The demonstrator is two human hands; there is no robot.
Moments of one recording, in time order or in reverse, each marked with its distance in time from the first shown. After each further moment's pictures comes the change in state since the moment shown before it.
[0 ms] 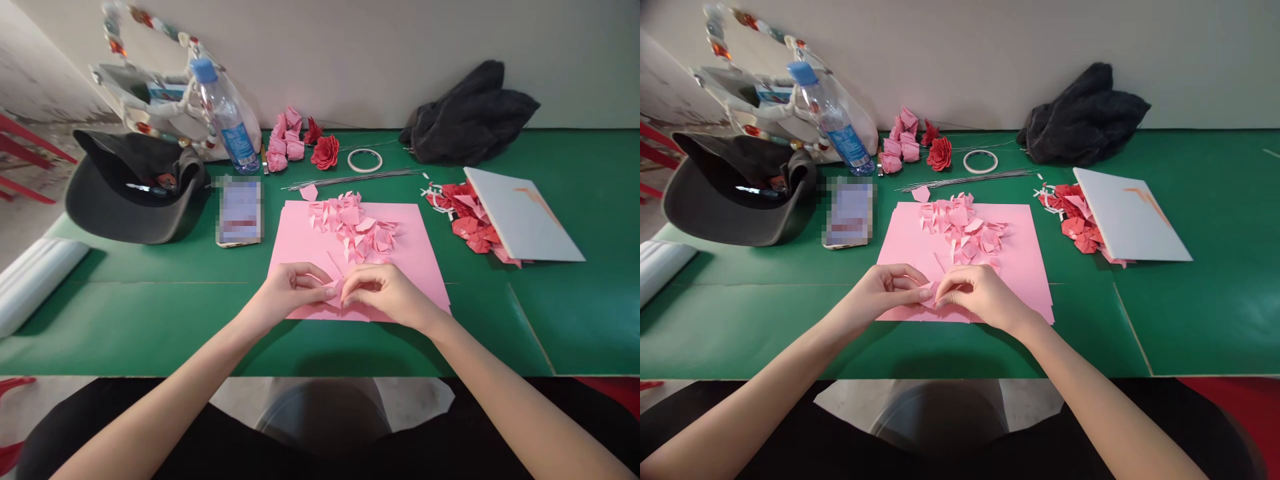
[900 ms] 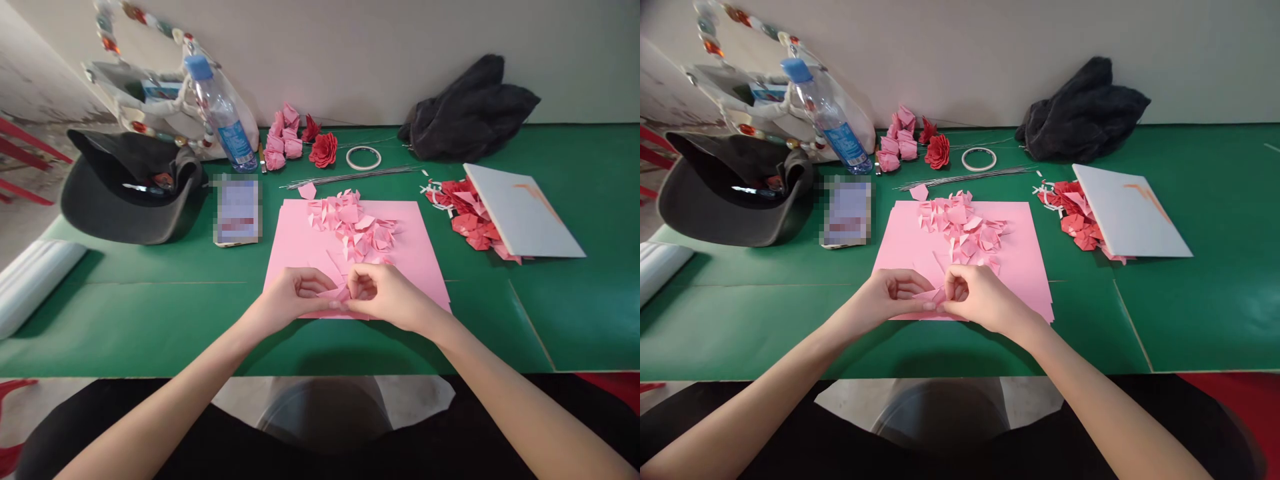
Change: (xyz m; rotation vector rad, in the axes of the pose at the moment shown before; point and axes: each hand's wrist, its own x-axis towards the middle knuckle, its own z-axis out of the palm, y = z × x) left_hand 0.002 -0.012 0.001 0.103 -0.070 0.037; right_hand -0.006 -0.004 0.002 -0.192 0.008 0.167
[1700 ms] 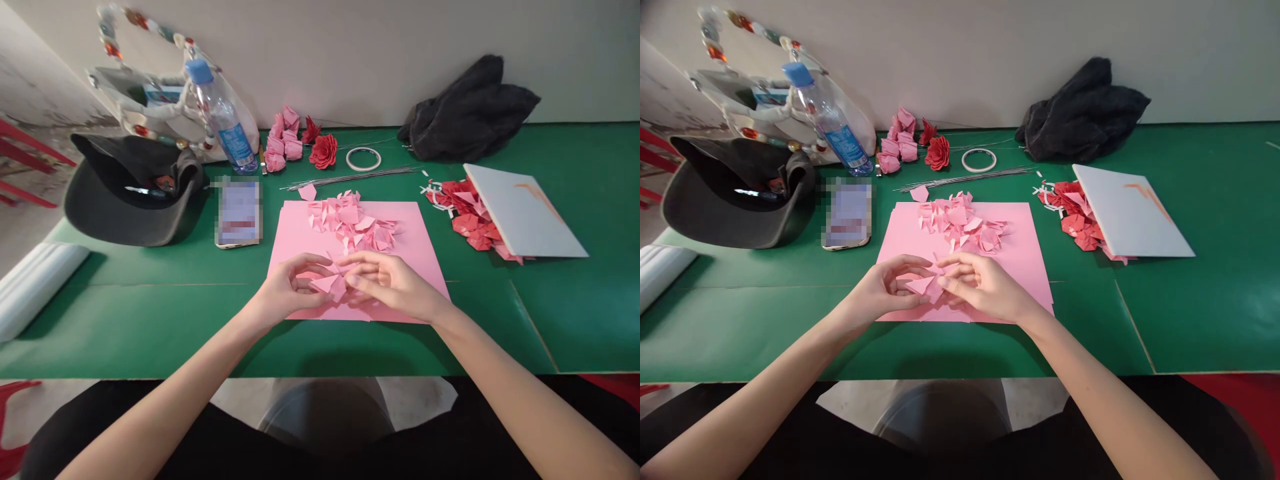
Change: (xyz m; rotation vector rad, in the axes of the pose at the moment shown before) left_hand 0.004 0.005 -0.003 0.031 0.123 0.156; right_hand 0.003 -0.006 -0.009 0.346 -0.014 -0.021
